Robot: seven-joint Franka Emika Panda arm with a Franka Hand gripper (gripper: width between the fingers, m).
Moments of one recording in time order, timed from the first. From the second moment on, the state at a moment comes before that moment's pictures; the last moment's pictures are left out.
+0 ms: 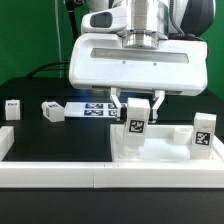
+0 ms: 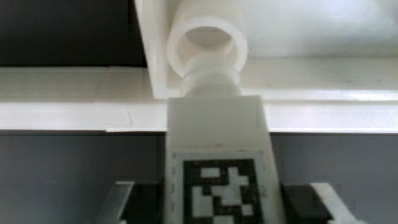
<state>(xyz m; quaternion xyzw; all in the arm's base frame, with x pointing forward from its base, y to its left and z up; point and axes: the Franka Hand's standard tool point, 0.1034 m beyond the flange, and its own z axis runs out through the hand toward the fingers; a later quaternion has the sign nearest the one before) 0.628 0.007 0.087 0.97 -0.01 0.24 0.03</state>
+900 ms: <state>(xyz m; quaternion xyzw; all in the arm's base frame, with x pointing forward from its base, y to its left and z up) 0.617 0.007 0.085 0.97 -0.01 0.24 0.03</state>
